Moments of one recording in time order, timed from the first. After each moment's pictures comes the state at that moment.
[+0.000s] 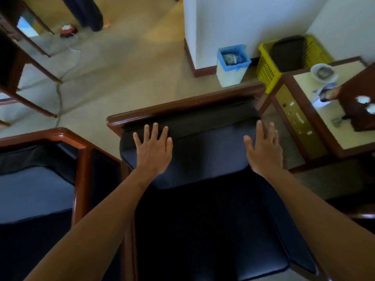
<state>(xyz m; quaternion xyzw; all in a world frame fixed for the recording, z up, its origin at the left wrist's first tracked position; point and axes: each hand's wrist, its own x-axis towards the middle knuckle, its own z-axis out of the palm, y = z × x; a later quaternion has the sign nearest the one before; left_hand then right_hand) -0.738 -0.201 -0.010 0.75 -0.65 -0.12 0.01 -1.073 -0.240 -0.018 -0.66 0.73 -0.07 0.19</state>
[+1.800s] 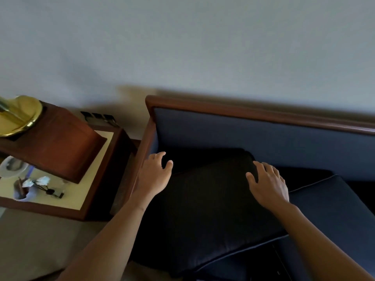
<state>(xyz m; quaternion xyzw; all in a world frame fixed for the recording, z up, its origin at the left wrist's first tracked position) -1.748 -0.152 0.020 0.37 -0.88 -0.31 -0.02 -1.890 0.162 0.034 -0.14 0.97 -0.10 0.17</state>
